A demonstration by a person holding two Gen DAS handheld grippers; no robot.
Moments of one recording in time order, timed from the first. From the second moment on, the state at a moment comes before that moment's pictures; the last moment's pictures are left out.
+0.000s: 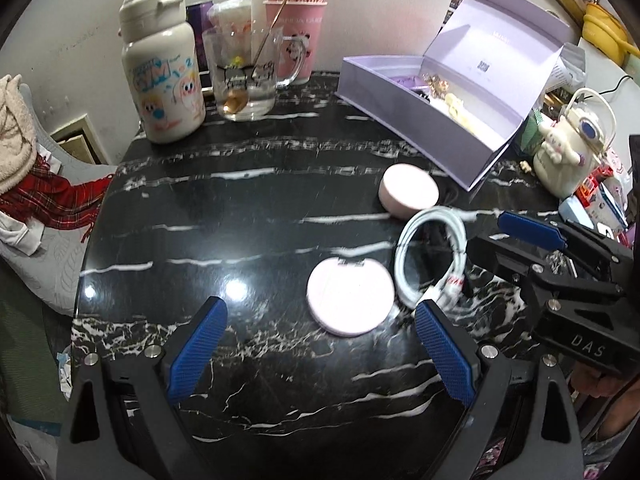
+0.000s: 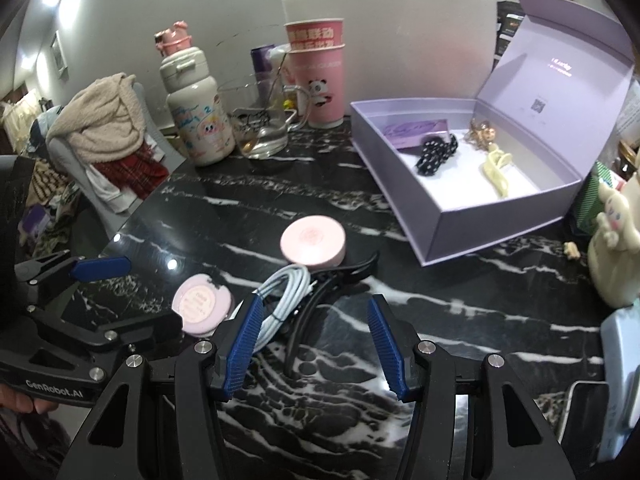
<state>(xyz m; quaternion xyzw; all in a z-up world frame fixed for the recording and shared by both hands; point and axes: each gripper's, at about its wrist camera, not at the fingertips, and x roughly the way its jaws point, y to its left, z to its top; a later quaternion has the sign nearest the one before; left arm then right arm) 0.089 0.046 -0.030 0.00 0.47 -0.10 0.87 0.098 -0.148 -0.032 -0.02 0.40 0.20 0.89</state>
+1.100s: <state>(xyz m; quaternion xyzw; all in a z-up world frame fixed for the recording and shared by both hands) 0.111 0.025 -0.056 0.02 0.50 -0.12 0.86 0.091 -0.175 -0.046 0.03 0.43 0.23 0.88</state>
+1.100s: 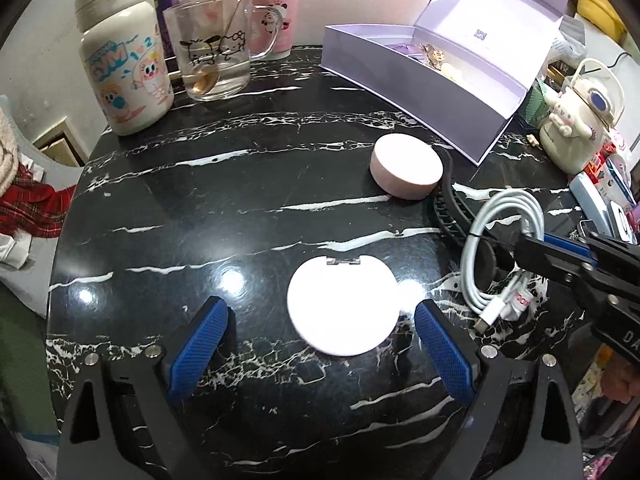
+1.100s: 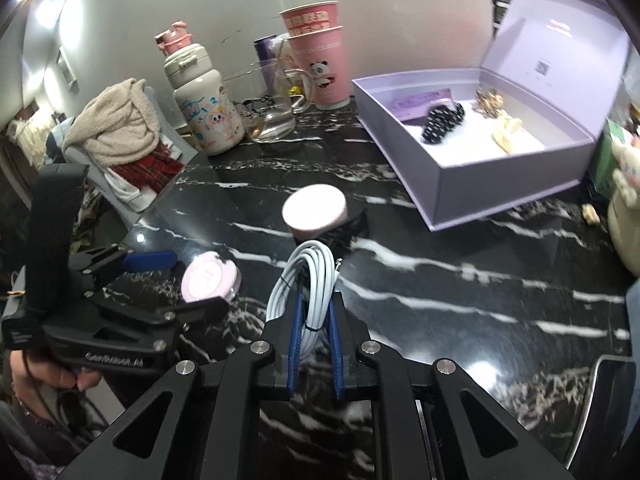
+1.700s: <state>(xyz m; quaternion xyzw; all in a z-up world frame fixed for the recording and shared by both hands) 0.106 0.003 -0.053 0.06 0.48 -0.13 0.87 0.075 -0.236 -0.050 0.07 0.45 0.20 0.87</state>
